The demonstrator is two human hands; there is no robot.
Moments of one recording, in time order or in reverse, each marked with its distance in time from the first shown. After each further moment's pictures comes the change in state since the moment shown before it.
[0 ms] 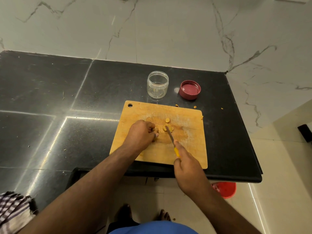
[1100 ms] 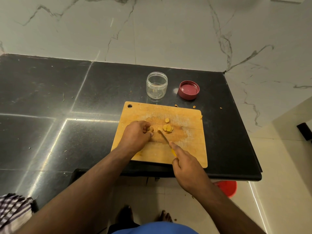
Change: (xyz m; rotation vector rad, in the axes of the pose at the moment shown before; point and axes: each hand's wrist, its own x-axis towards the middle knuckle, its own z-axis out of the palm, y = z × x) left_hand -0.009 -0.007 -0.012 -0.046 0.034 -0.020; right_hand 0.004 -0.005 -0.006 -0.106 -0.073 -0.001
